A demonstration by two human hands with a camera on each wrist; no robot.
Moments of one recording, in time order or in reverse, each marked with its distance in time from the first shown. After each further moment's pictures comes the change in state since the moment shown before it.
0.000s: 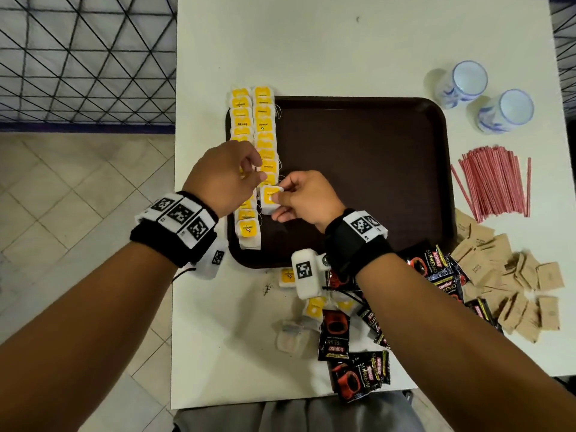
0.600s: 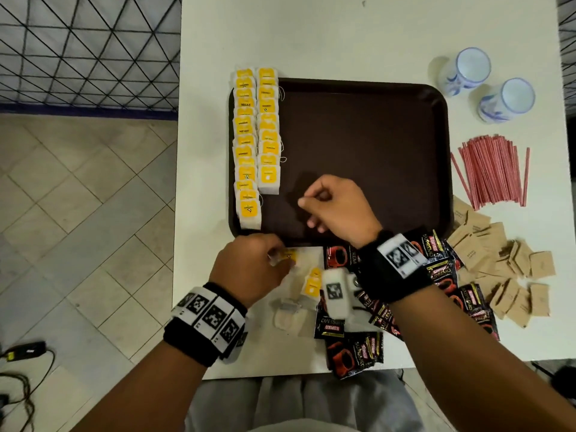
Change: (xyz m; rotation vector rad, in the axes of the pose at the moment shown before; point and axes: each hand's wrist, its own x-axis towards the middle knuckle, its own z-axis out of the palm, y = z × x) left_hand -0.139 0.028 0.068 -0.002 -0.118 -0.104; right_hand -0.052 0.028 -0.022 -0.308 0.197 -0.117
